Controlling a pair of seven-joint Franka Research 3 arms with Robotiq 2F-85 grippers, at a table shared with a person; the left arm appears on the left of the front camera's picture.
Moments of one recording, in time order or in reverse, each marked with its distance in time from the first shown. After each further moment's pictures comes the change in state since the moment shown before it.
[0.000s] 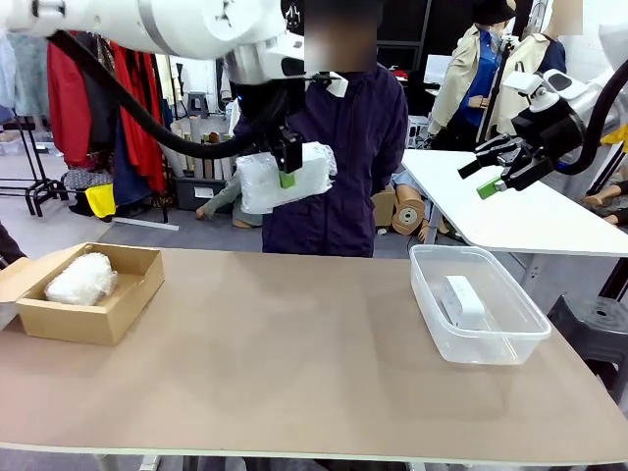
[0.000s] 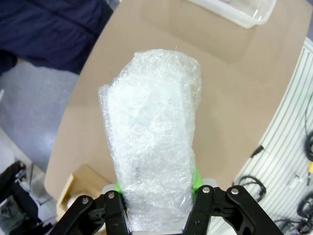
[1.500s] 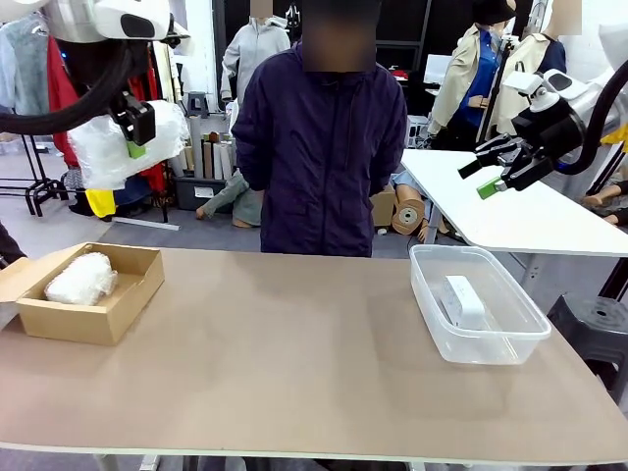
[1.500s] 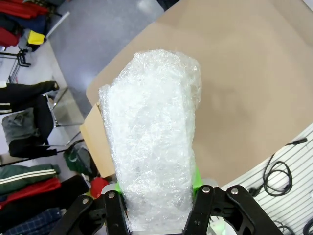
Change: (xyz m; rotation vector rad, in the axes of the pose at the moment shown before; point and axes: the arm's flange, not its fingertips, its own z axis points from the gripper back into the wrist) left arm -0.171 0.034 0.086 0.325 0.056 0.322; right arm 0.000 0.000 0.000 0.000 0.000 -0.001
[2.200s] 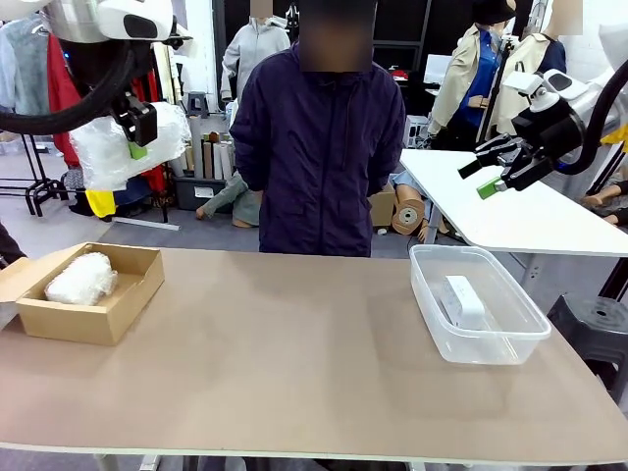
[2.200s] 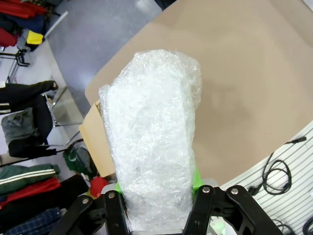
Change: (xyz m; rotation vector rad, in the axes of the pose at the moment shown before) left arm 0.001 0.000 0.000 -0.005 0.006 -0.003; right arm 0.000 0.000 0.000 0.000 0.000 0.000
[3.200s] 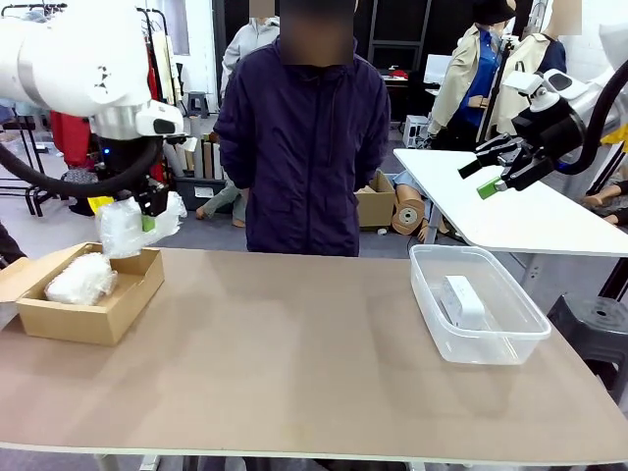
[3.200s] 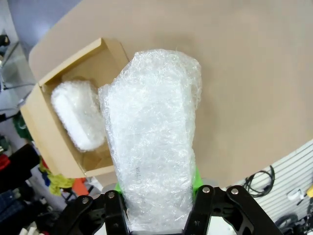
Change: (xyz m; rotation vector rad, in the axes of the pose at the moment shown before) left arm 0.014 0.048 -0.193 -0.202 0.267 0.174; right arm 0.000 0.000 0.000 0.000 0.000 0.000
